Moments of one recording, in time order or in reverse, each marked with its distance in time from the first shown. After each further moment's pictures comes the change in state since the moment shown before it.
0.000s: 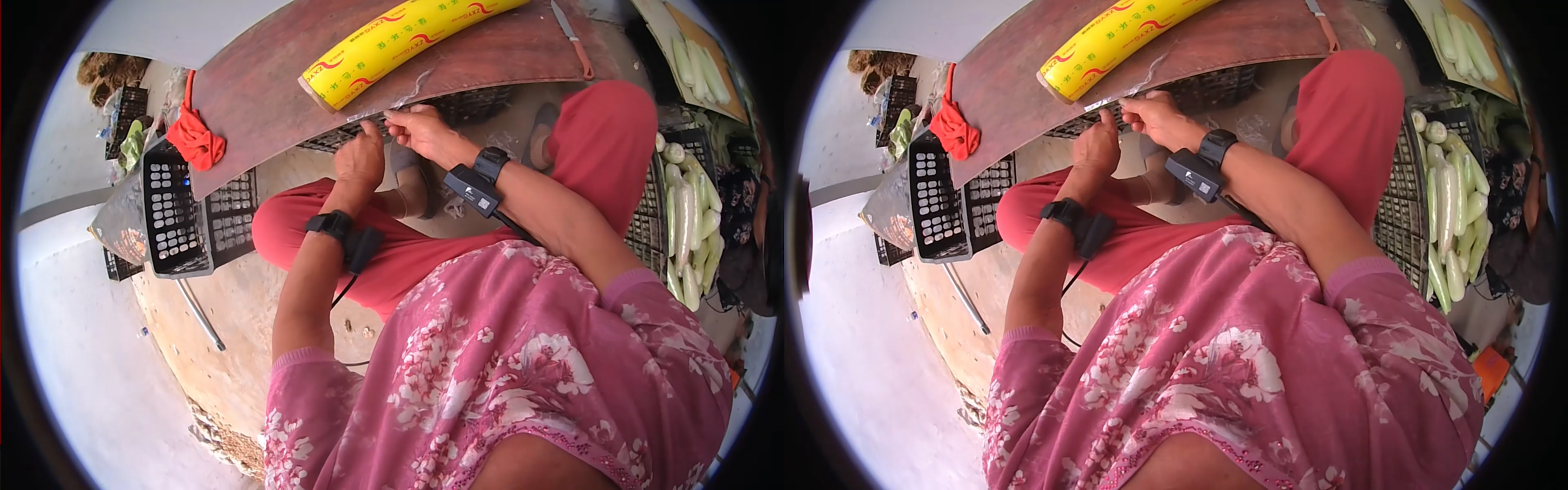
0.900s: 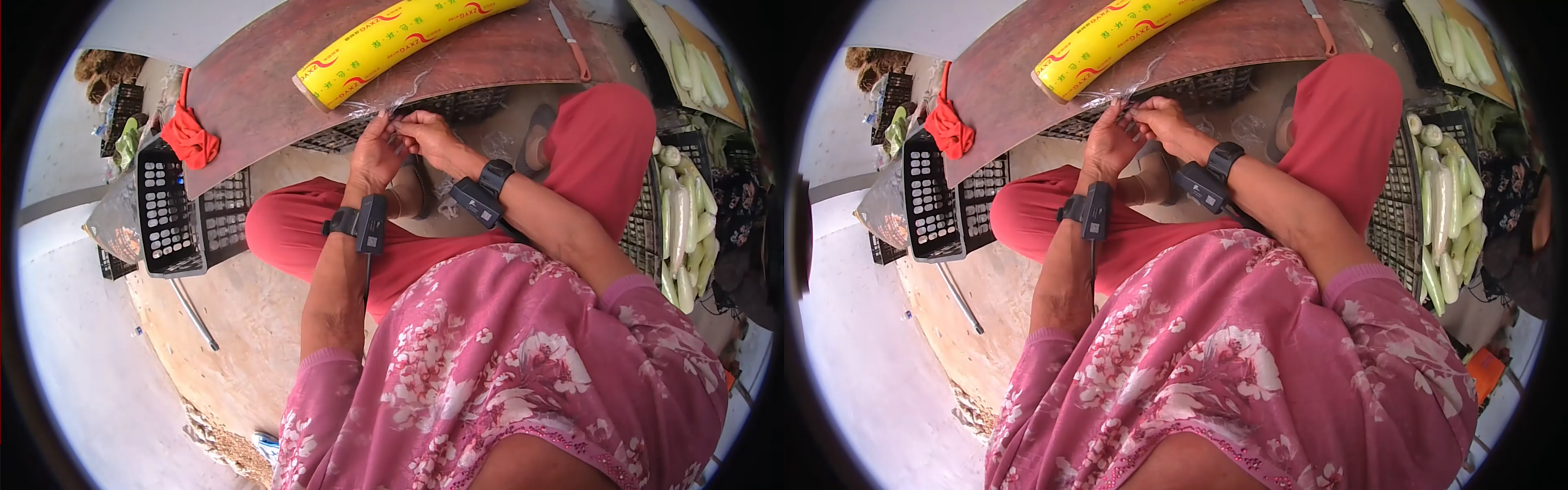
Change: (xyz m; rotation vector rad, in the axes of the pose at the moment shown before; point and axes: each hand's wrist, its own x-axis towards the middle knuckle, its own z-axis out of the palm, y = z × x) left_hand 0.016 0.020 0.028 -2.482 -0.315 -0.384; right_hand -0.014 0.008 -0.024 -0.234 0.009 -0.098
